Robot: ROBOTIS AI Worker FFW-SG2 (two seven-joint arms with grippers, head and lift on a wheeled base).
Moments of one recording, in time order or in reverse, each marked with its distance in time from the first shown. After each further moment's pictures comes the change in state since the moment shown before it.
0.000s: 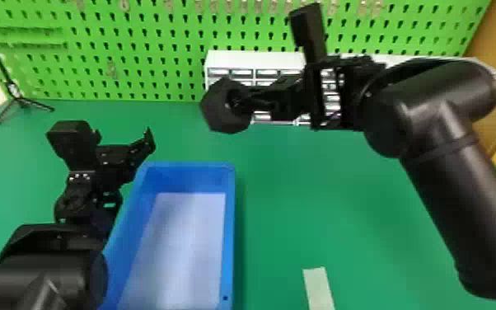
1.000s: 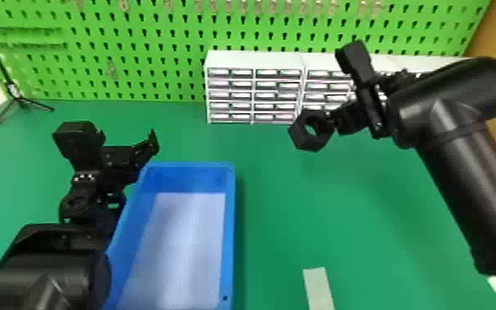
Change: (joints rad) left arm -0.004 0.000 -0.013 0.011 -0.002 -0.001 0.000; right arm -0.056 -0.024 -0.098 0.236 0.459 0.160 0.075
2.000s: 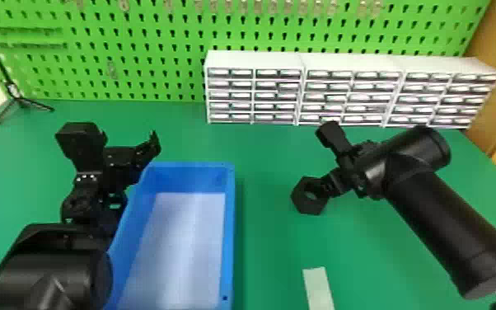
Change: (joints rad) left arm -0.004 0.000 -0.004 0.011 -0.002 0.000 -0.001; right arm -0.023 0.047 0.134 0.510 -0.039 -0.179 -0.099
